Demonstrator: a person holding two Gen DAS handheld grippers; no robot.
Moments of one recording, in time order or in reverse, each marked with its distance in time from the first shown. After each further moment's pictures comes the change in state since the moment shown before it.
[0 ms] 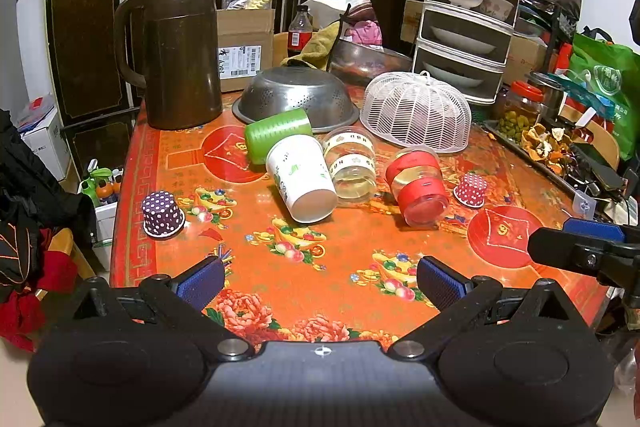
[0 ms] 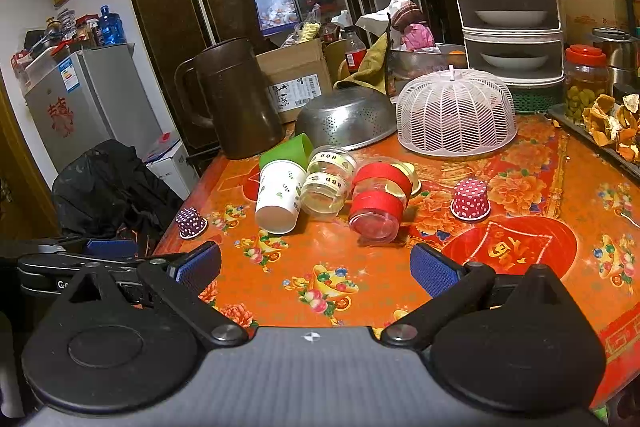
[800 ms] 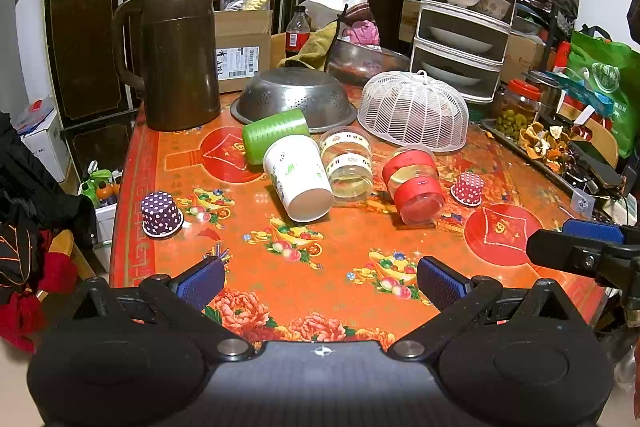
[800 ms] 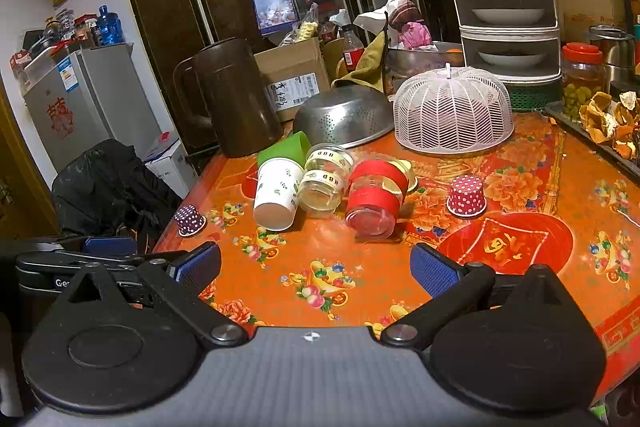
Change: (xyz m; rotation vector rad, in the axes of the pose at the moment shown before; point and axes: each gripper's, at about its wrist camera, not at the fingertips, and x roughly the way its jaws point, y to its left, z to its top) left arm -0.005 -0.008 -0.001 0.008 -0.001 0.002; right arm -0.003 -0.004 -0.001 0.002 0.003 -0.002
